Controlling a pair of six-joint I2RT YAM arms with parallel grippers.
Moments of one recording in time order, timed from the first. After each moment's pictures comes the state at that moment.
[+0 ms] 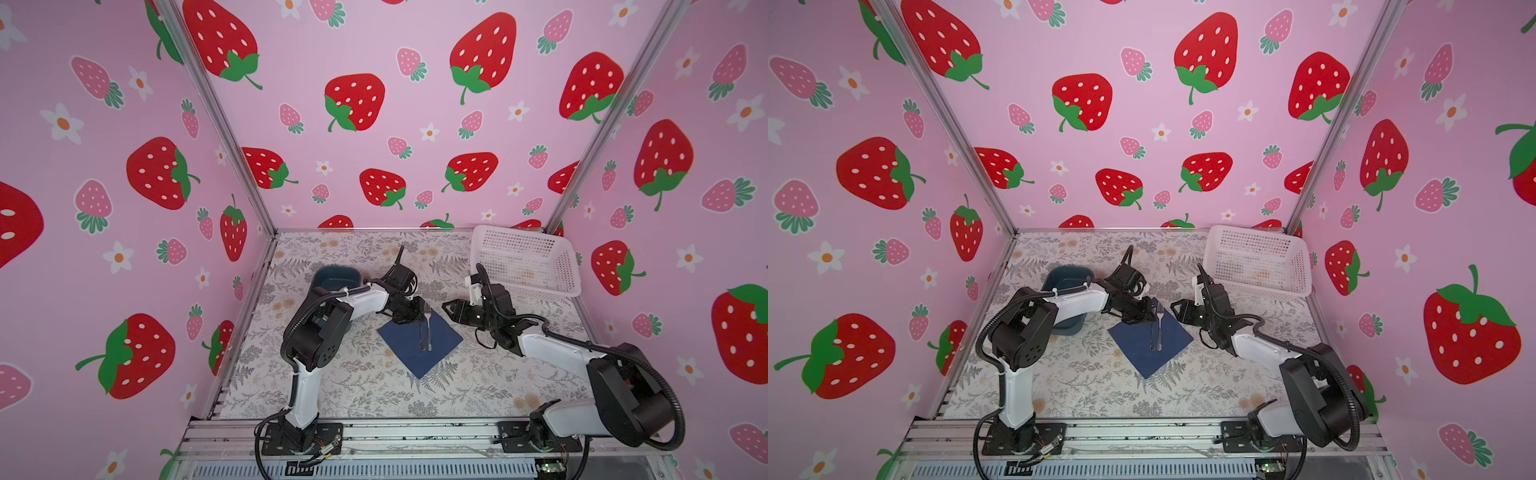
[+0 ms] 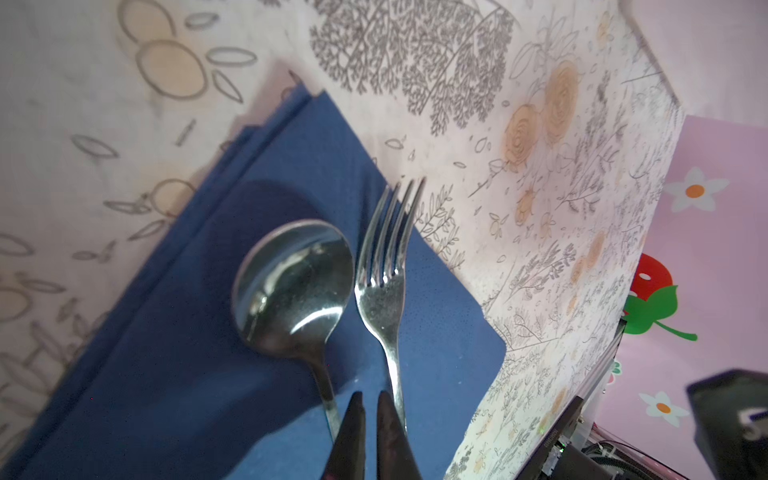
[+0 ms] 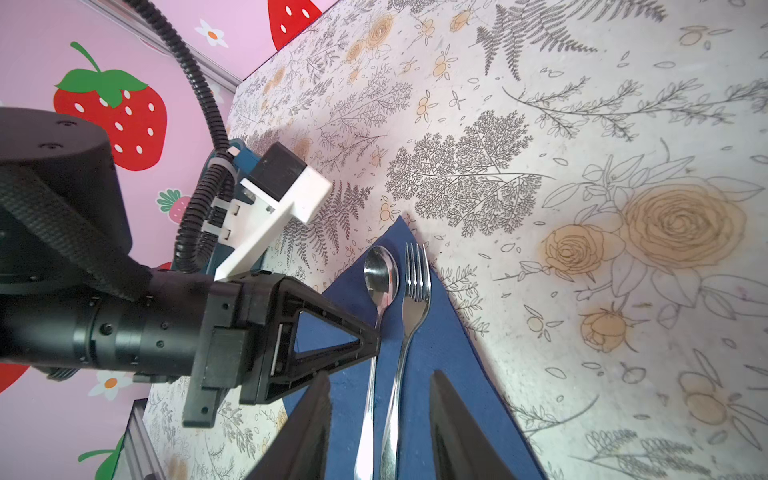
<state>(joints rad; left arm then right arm) -0.60 2.03 1.32 -0.41 0.49 -0.62 0.56 1.39 0.60 0.22 -0.30 0.65</state>
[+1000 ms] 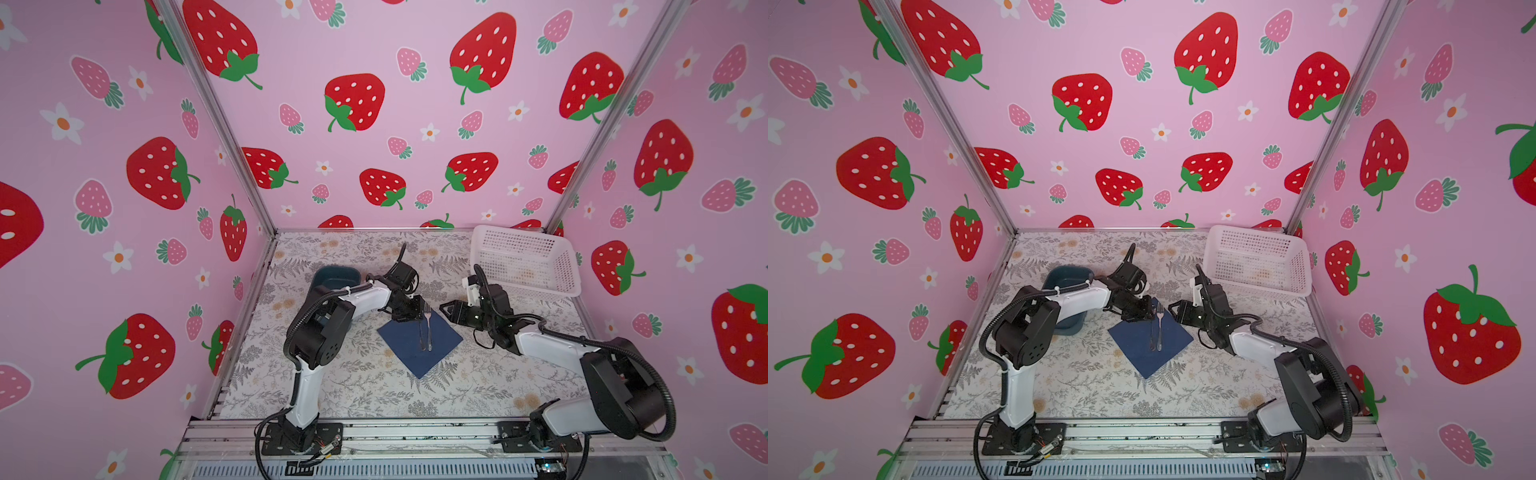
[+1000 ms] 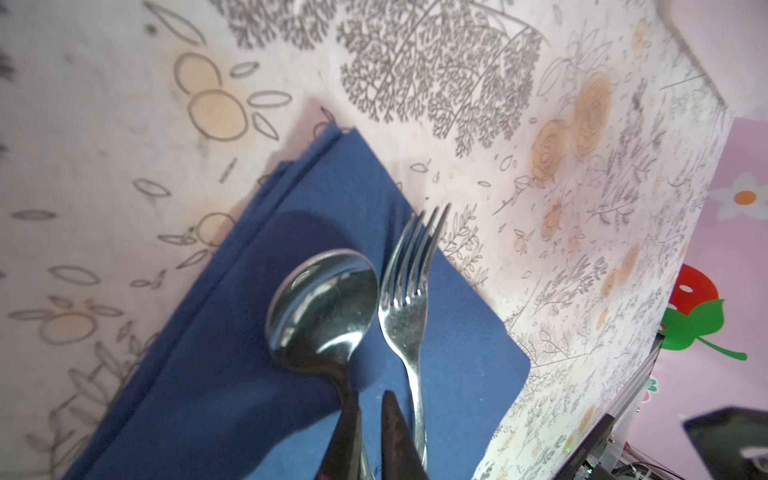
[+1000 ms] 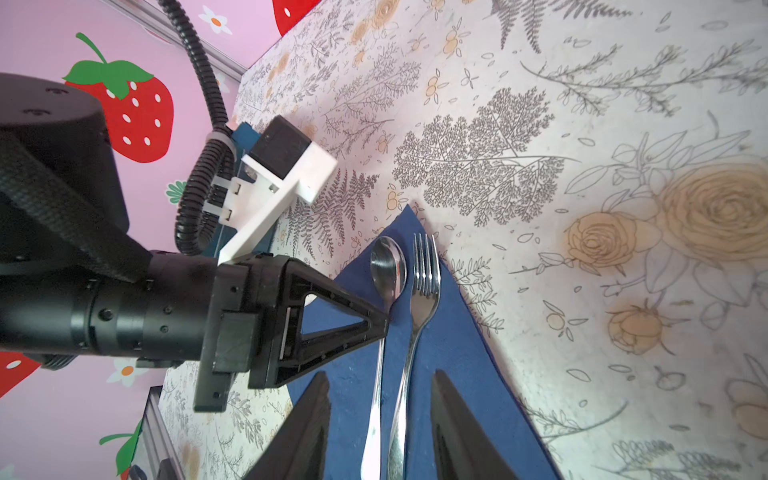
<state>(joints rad) -0.60 2.06 1.38 -0.47 0.44 -0.58 0.56 1.44 0.60 0.25 -0.35 0.67</state>
